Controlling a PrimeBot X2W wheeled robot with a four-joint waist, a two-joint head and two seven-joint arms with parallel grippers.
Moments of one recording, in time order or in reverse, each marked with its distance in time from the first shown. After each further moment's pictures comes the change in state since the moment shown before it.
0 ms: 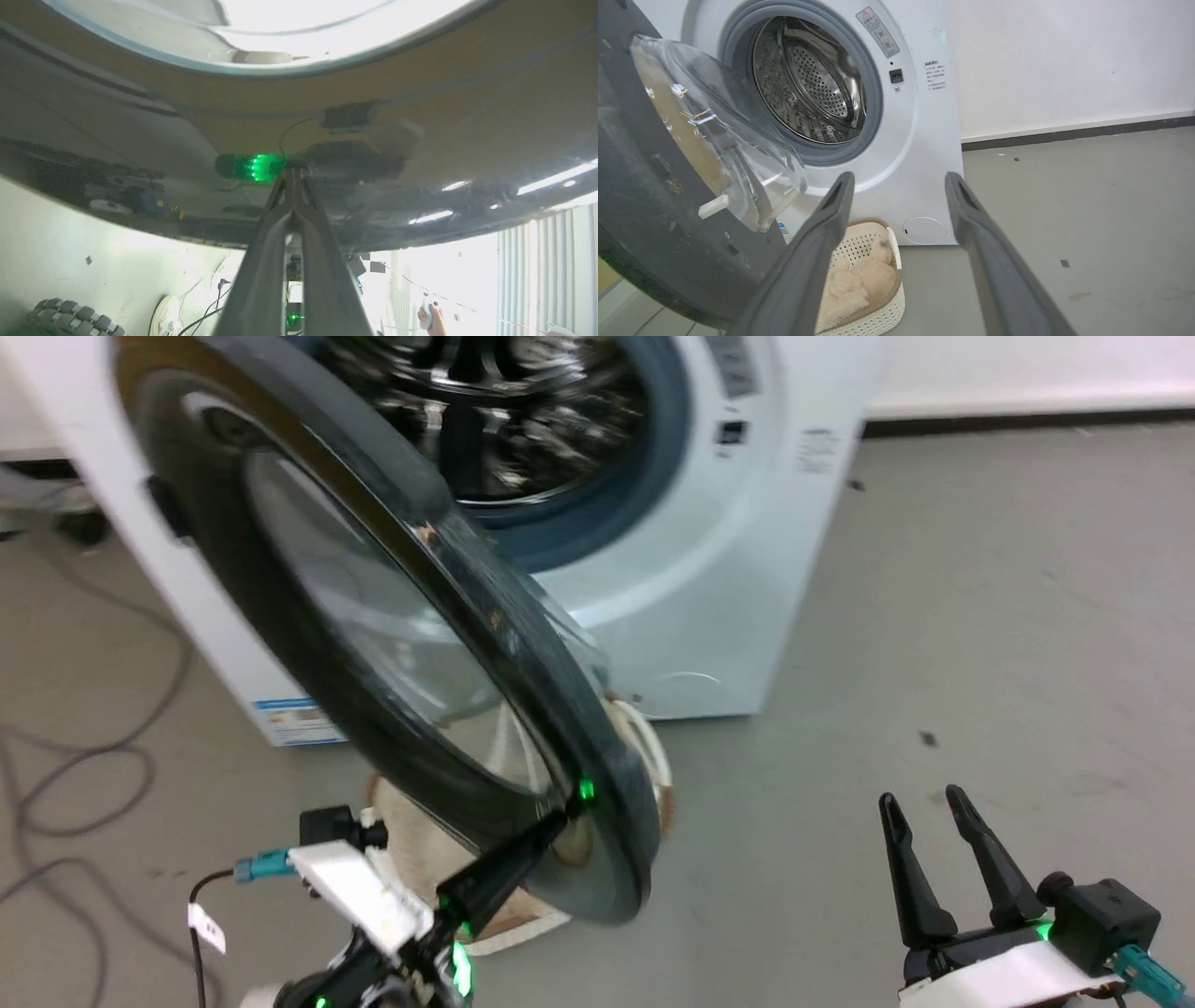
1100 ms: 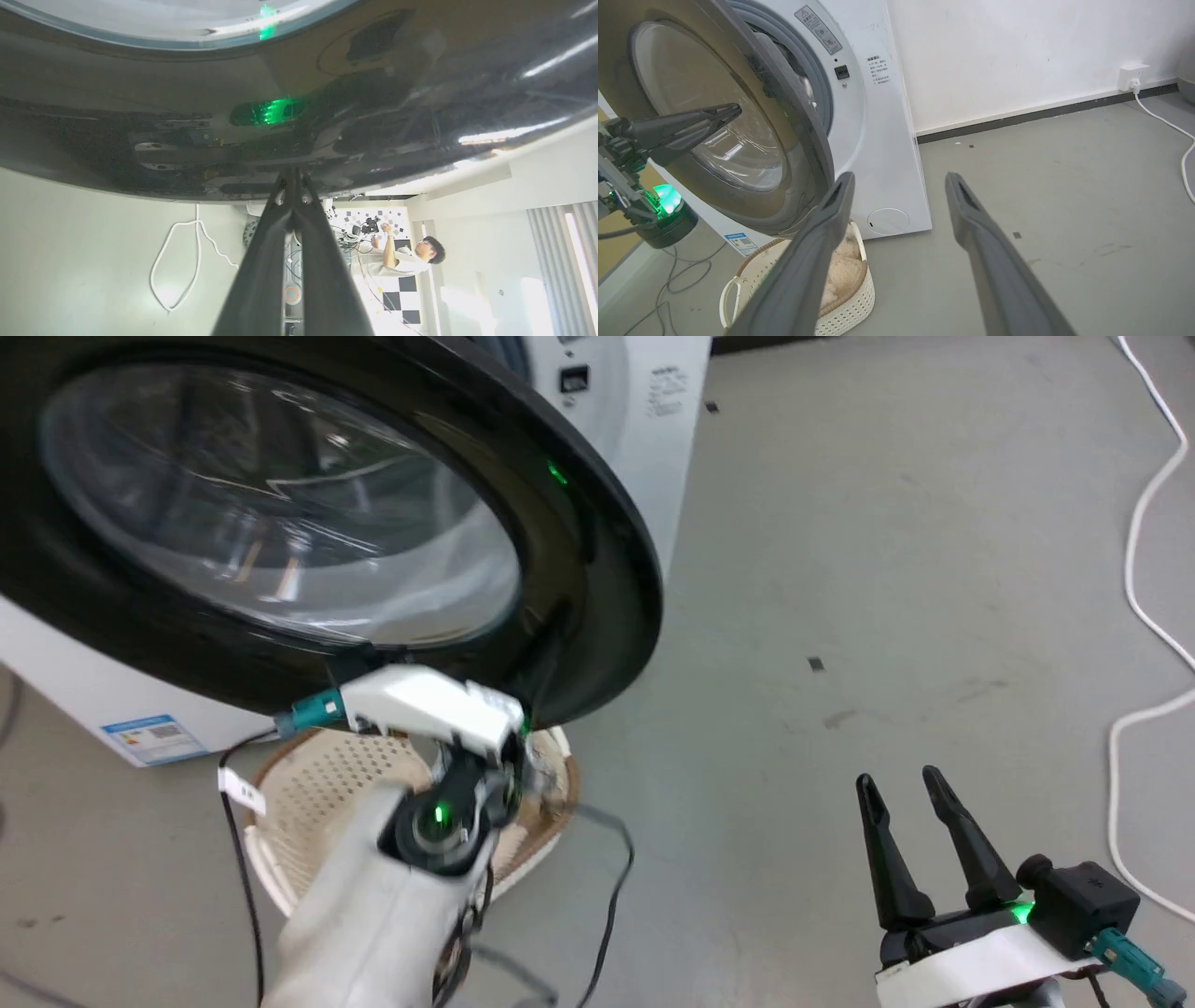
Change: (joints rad) left arm -0.521 0.002 -0.292 0.480 -0.074 -0.114 -0.627; right arm -0.033 0.036 0.017 0.001 0.001 0.000 0.000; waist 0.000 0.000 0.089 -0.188
